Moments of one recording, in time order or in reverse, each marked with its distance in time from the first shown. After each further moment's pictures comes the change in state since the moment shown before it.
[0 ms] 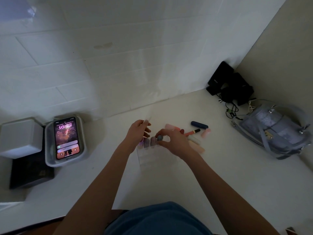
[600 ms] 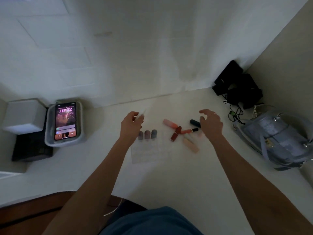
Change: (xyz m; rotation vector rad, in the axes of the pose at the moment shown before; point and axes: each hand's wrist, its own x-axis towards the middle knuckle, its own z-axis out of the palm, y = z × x) left_hand -0.019 0.002 0.016 0.072 0.347 0.043; right_hand 0.033 0.106 -0.082 -0.128 0.317 0.375
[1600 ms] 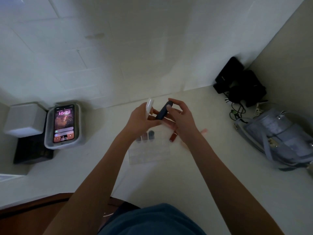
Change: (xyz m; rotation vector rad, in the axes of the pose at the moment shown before) left_hand -0.026 0.068 0.008 0.284 -0.291 0.168; right_hand -0.056 -0.090 -0.009 1.363 -0.457 0.066
